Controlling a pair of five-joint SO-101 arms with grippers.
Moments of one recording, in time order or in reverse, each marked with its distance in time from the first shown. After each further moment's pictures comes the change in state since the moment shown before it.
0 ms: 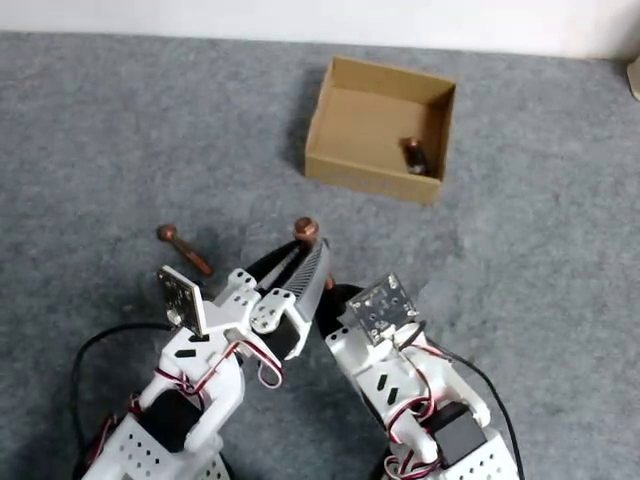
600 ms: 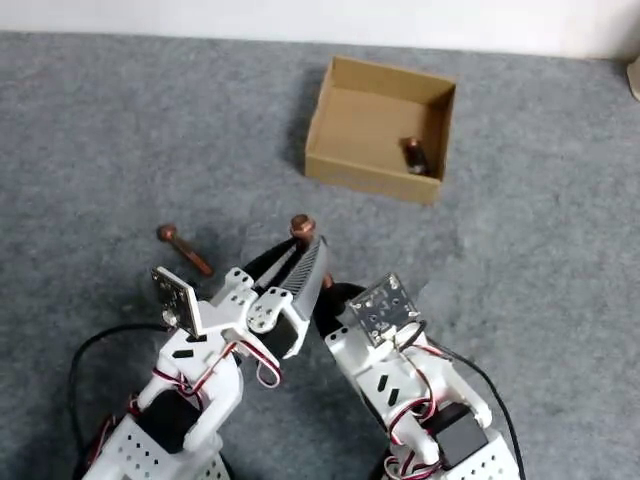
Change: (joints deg) left arm 0.0 0.1 0.0 -0.2 0.2; right arm -0.2 0.0 -1.3 0.0 0.0
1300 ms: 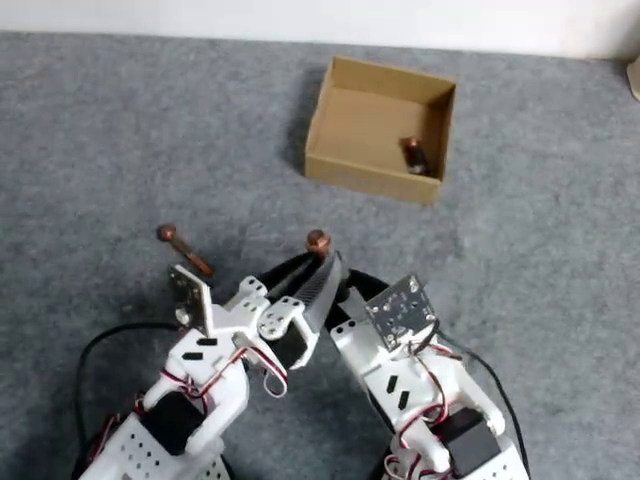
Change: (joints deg) left arm 0.9 0.5 -0.4 1.7 2.3; right arm 1.1 0.0 -5.6 -0.1 0.2
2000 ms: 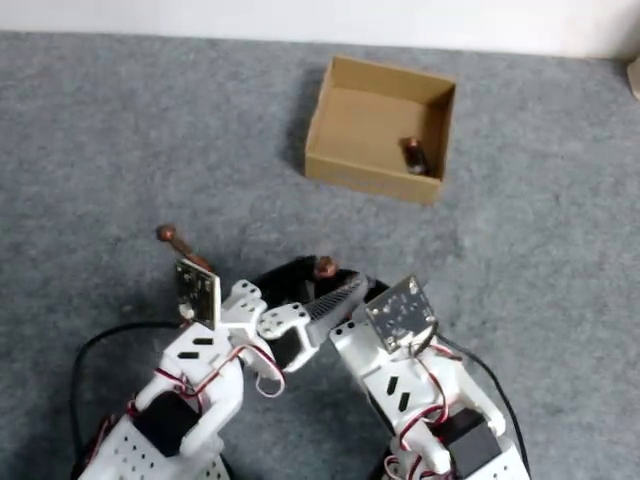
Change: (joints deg) left arm 1.8 0.1 -4.1 13.7 -3.1; right arm -0.4 -0.1 -0.1 0.0 0.0
